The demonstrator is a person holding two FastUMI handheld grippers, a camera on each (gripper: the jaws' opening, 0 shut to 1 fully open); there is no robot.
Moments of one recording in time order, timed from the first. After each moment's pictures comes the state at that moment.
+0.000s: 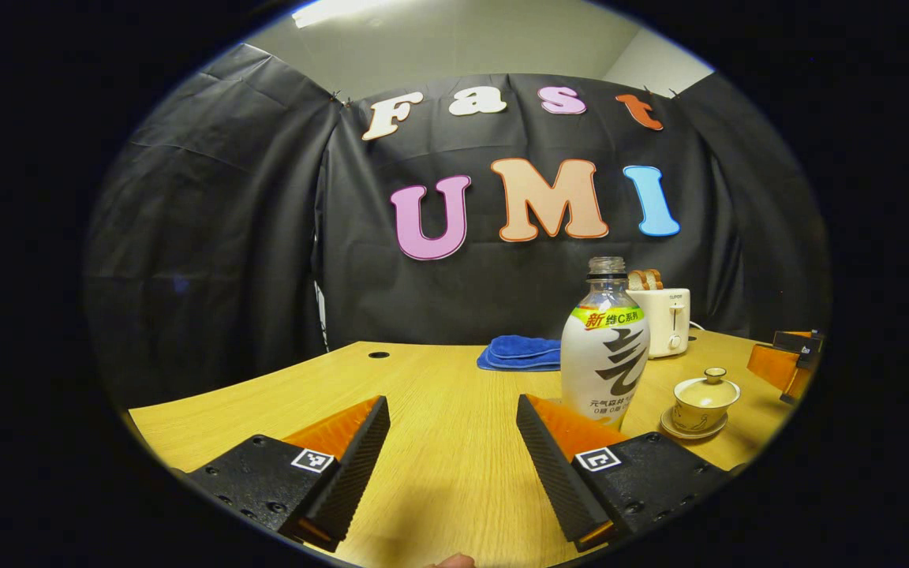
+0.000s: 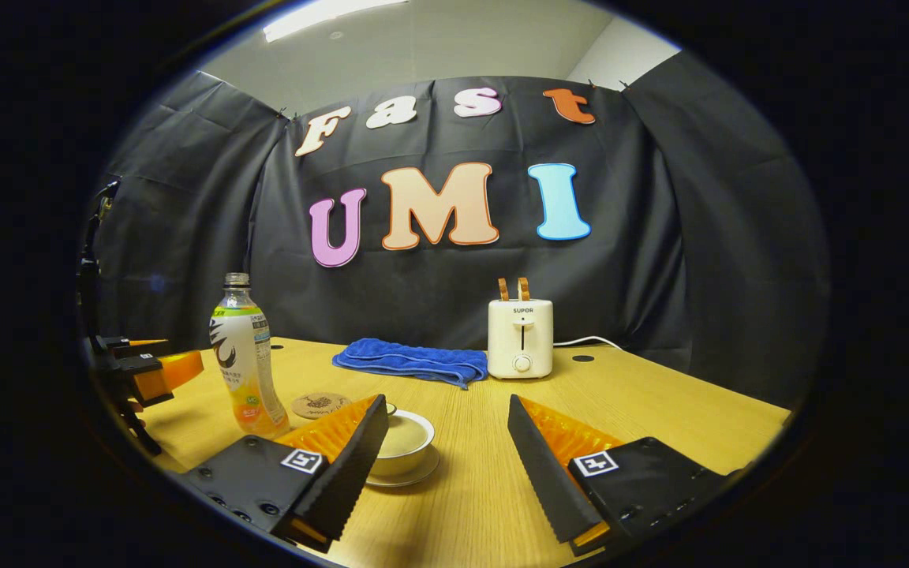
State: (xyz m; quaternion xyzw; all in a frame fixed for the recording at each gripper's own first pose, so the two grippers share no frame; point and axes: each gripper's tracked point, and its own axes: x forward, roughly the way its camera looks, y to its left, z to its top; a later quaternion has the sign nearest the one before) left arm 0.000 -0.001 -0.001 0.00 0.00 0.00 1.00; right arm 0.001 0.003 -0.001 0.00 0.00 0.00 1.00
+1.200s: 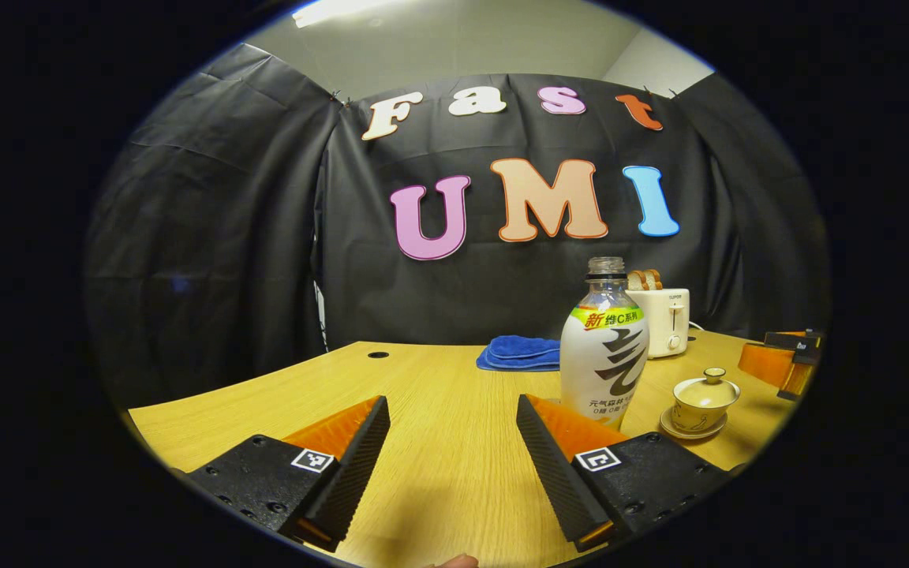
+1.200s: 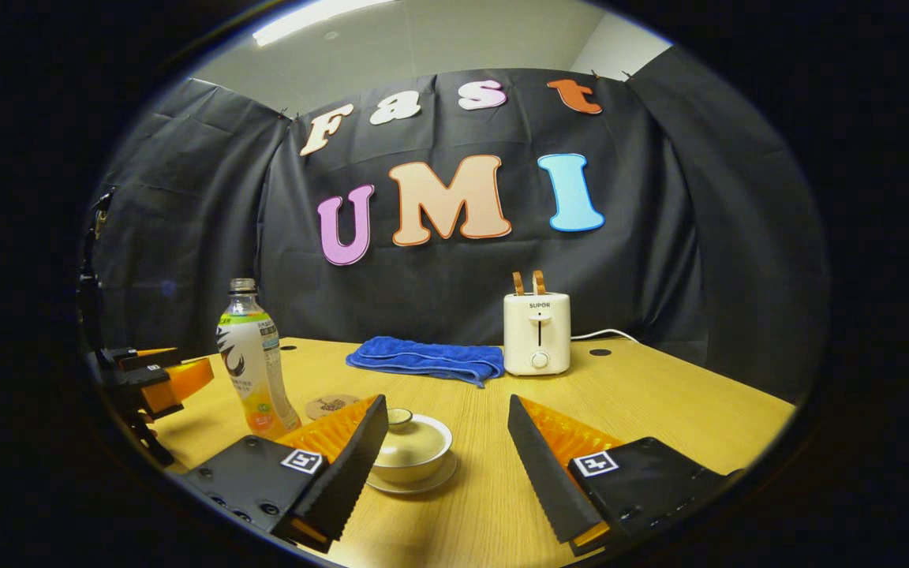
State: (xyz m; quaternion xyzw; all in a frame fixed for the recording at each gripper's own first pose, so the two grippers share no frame) left arm -0.001 -0.002 0.000 0.00 0.00 0.00 1.00; right arm 0.014 0.021 0.004 0.01 0.01 0.03 1.00
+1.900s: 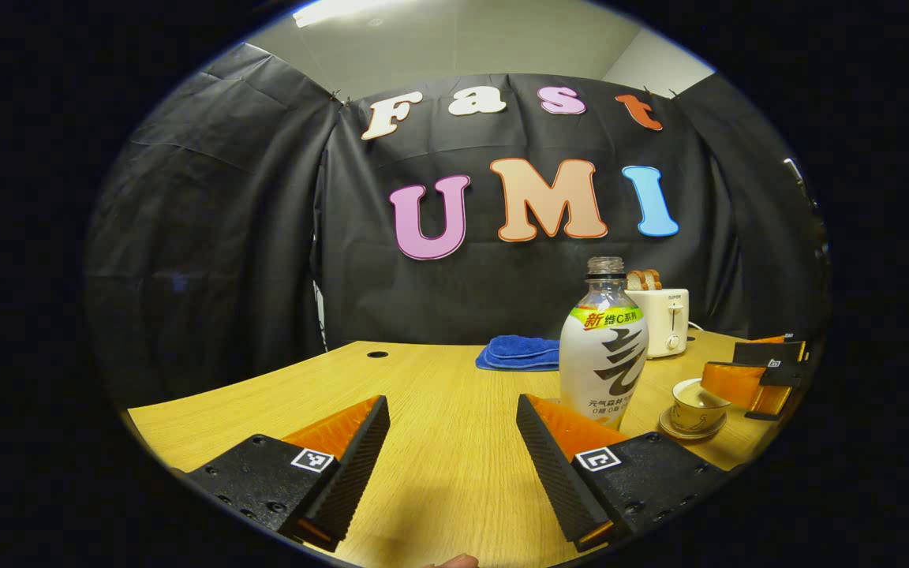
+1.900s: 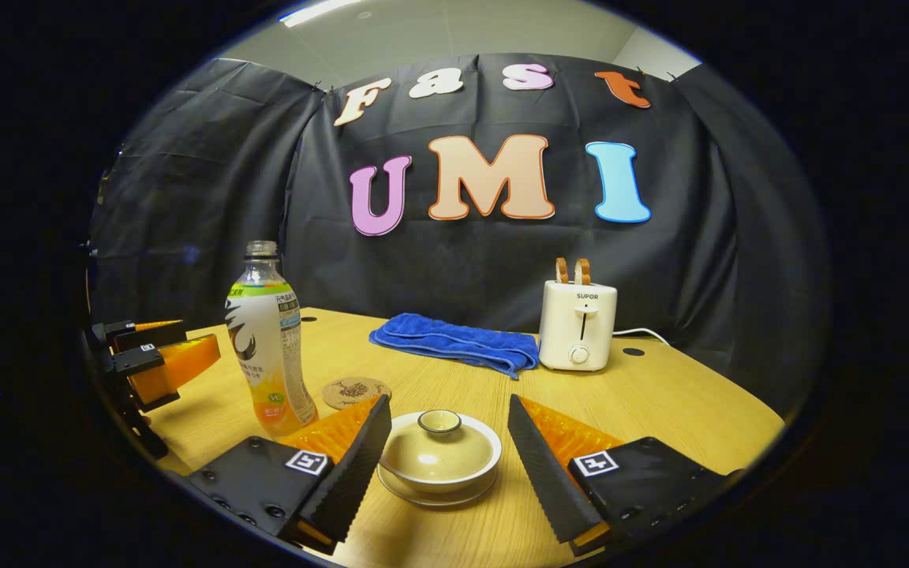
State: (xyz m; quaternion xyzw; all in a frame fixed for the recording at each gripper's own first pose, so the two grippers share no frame) left arm 0.000 -0.002 0.000 0.00 0.00 0.00 1.00; right arm 0.037 0.063 -0.022 -0.03 0.07 0.08 0.99
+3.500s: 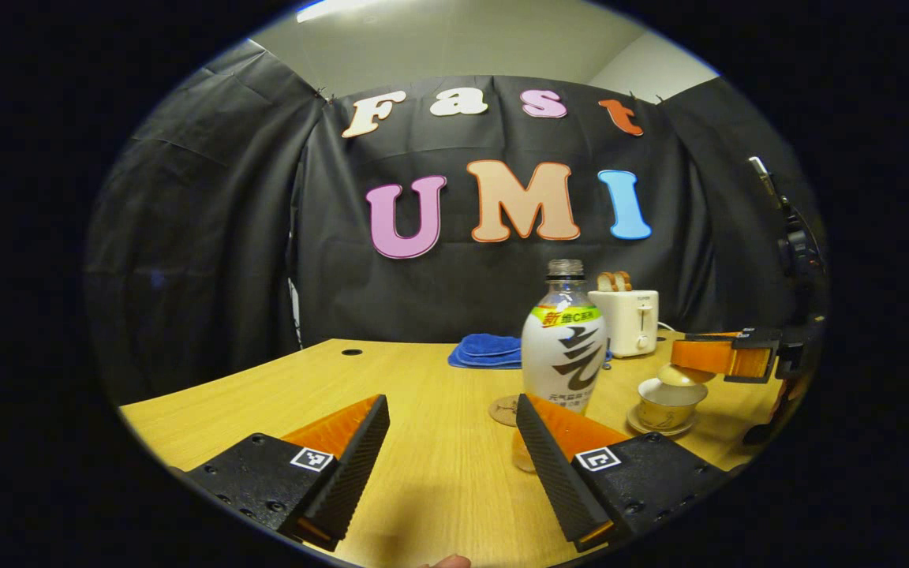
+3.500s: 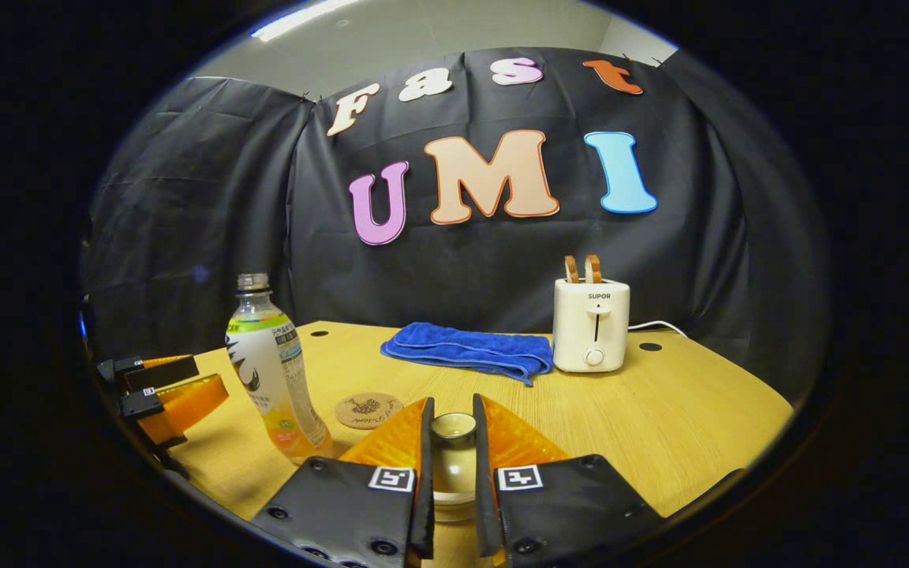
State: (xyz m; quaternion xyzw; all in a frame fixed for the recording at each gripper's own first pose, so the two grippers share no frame) left arm -0.018 -0.033 0.002 -0.01 0.00 -0.07 1.00; right arm 0.049 0.064 0.002 0.01 0.06 0.10 0.99
